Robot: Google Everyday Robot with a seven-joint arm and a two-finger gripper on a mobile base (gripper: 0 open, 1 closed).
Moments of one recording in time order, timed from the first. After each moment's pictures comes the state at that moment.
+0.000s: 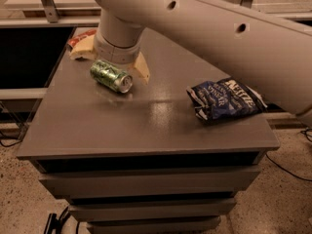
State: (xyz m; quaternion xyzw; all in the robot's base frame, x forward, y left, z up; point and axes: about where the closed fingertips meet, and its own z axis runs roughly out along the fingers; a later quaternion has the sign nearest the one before) arm 0.579 0.109 0.904 -0.97 0.08 -0.17 0.18
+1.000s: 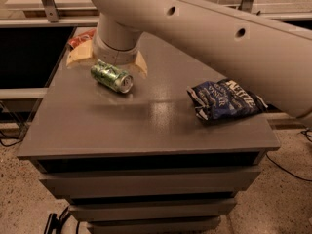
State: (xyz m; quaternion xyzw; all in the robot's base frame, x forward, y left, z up) arm 0.582 0.113 0.902 -0.96 -0.06 -0.21 0.17
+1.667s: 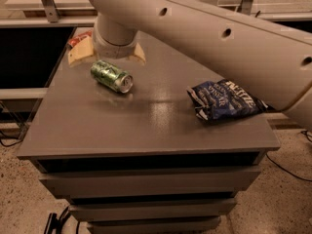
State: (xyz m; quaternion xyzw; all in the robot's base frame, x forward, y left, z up) arm 0.612 0.119 0.905 -0.95 -0.13 -0.25 0.14
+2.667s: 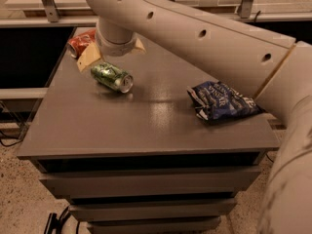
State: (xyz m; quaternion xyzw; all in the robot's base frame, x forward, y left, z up) arm 0.656 0.113 0.885 -0.93 -0.24 -0.27 0.07
